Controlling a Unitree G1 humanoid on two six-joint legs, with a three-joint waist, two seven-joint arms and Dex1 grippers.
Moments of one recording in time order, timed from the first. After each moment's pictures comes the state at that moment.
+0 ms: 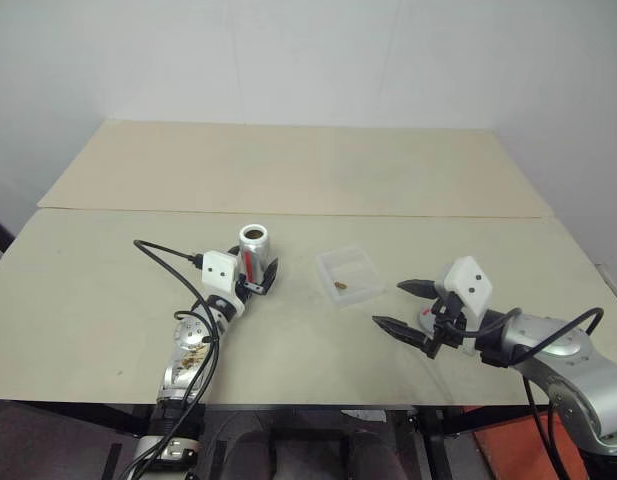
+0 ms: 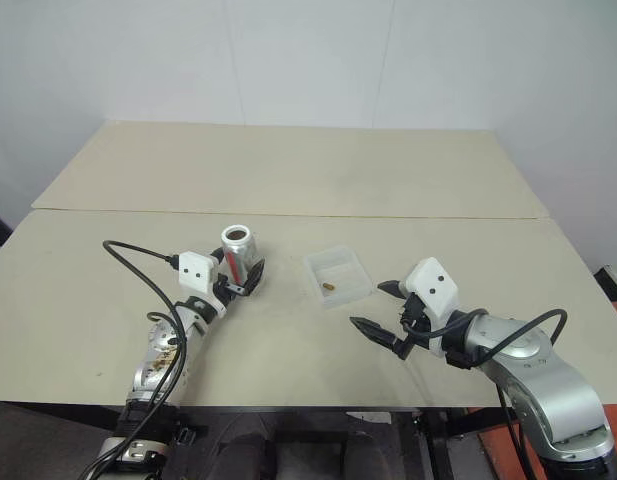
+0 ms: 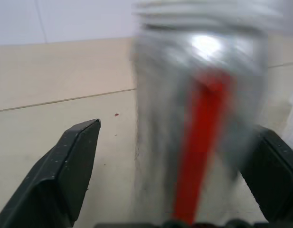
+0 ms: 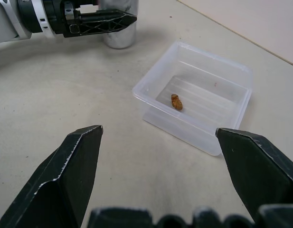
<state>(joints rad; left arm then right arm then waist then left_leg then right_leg) -0.25 0.18 0.04 0.17 -0.15 -0.05 -0.37 -0.06 -0.74 -0.09 -0.62 0.52 0.73 0.68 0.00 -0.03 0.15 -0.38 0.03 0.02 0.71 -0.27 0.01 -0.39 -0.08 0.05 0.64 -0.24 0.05</state>
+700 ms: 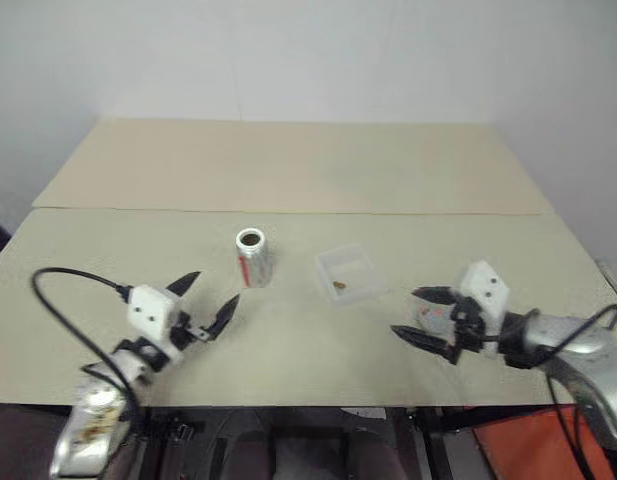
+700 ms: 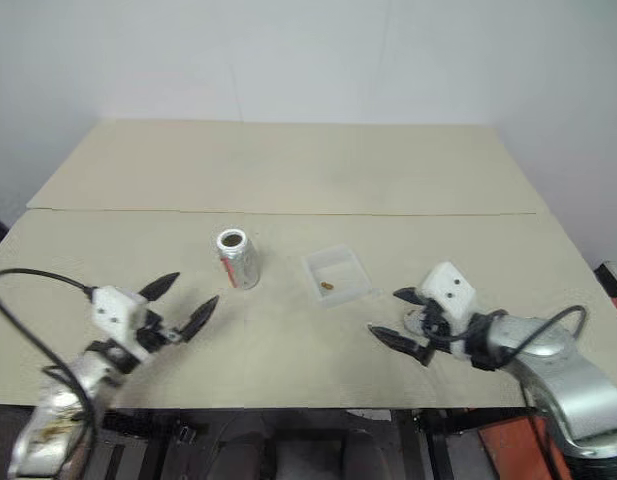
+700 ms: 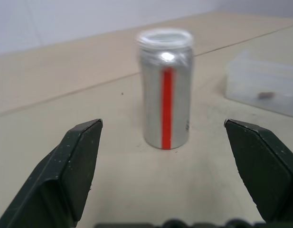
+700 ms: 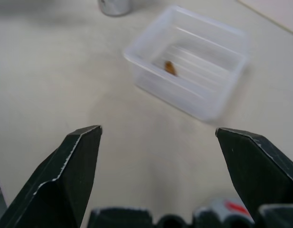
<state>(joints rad) 0.19 0.52 0.26 -0.43 -0.44 0.17 -0.62 0.02 -0.88 -0.20 -0.51 0.50 0.61 0.86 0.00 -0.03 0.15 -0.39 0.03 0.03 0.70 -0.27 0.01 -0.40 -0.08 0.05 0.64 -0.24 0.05</state>
